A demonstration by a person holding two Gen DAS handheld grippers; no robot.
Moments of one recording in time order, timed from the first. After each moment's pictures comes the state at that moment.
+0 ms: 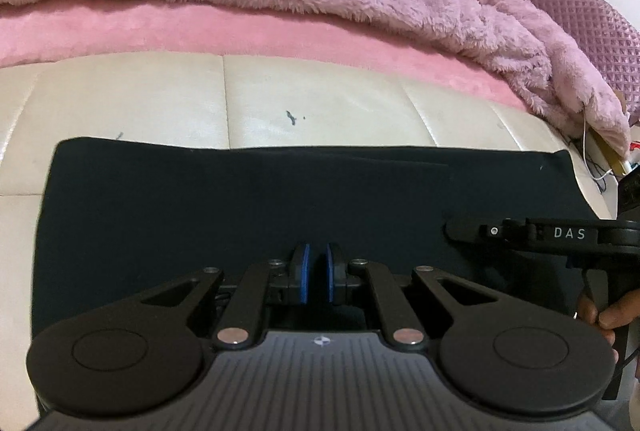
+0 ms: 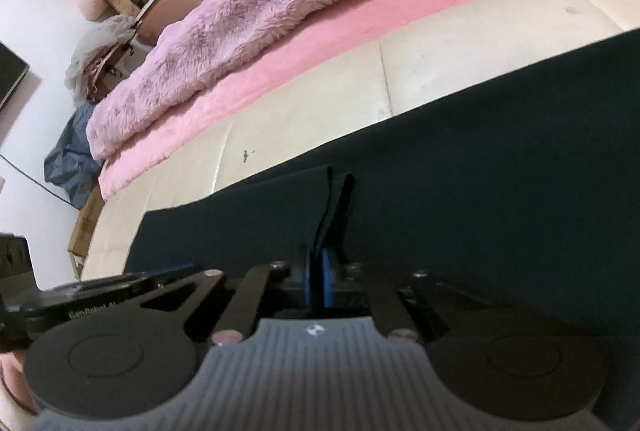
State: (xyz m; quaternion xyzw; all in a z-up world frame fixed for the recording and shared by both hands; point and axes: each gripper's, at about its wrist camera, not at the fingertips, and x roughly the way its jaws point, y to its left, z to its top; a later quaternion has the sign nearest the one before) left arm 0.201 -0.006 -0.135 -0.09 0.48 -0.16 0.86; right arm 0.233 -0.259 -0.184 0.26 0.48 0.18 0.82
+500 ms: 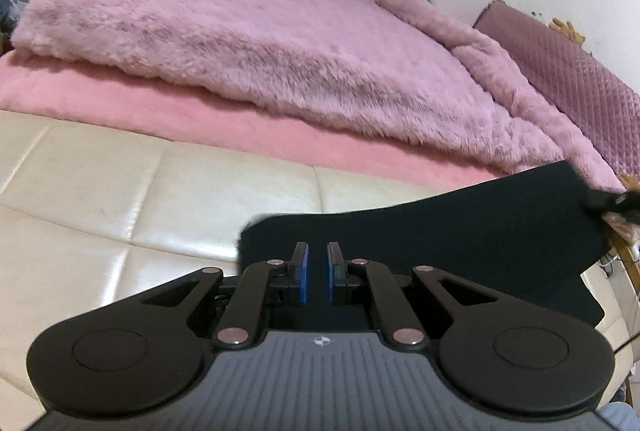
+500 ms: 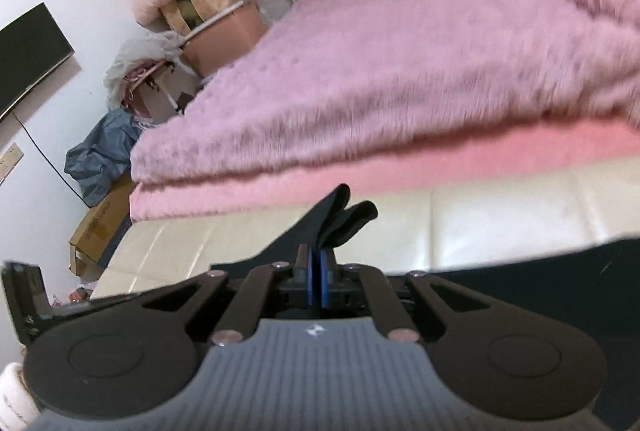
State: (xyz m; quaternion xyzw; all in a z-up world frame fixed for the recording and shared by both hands) left arm 0.161 0.070 -0.059 -0.13 0.38 -0.07 0.91; right arm 0.222 -0.272 -0.011 0.17 0.39 0.21 0.88
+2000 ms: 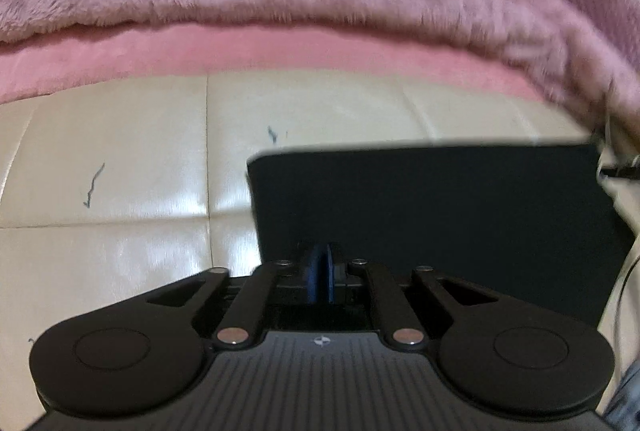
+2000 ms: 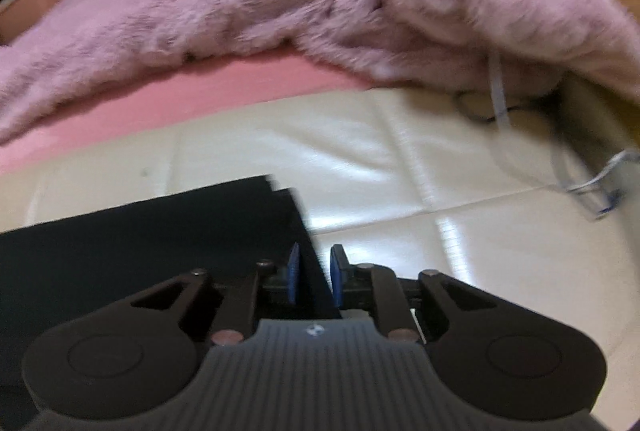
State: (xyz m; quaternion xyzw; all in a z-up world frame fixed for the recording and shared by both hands) left arm 0.212 -0.043 -0.132 -0.06 0.47 -0.12 0.87; right arm 0.248 -0.515 -0.137 0.05 0.47 -0.07 0.88
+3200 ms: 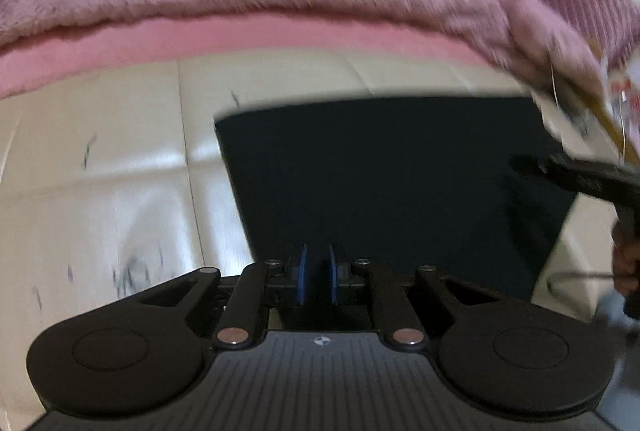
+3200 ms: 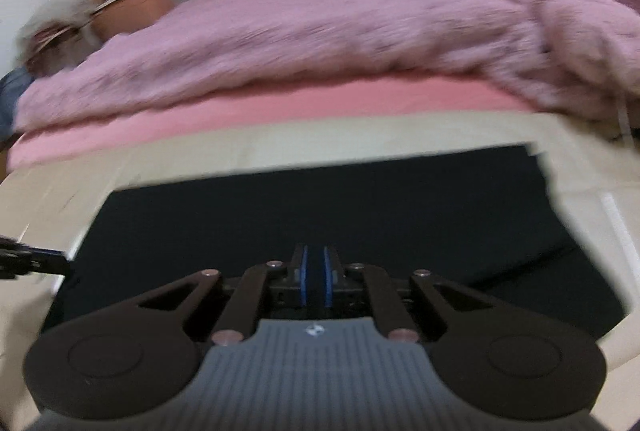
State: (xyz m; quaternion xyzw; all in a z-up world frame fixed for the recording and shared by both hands) left arm 0.155 -0.043 -0.125 -0.01 0.49 -0.19 0.85; right arm 0.168 -0.341 -0.127 0.06 0.40 0.08 0.91
